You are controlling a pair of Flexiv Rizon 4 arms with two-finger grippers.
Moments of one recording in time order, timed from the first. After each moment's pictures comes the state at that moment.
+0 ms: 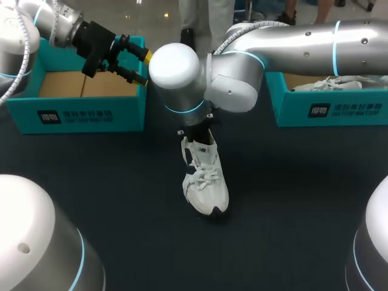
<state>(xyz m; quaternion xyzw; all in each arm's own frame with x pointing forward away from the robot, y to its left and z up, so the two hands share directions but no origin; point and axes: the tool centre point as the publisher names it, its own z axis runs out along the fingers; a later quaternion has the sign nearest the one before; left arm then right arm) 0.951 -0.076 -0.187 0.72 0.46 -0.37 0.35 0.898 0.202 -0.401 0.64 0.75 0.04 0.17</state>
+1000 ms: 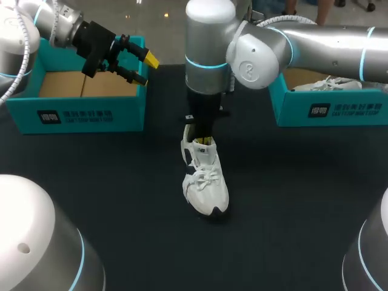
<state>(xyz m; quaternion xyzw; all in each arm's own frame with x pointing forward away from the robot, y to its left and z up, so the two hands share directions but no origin) 0.951 -0.076 -0.187 0.72 0.46 -0.37 0.35 0.857 0.201 -0.362 0.65 0.76 0.00 -0.05</state>
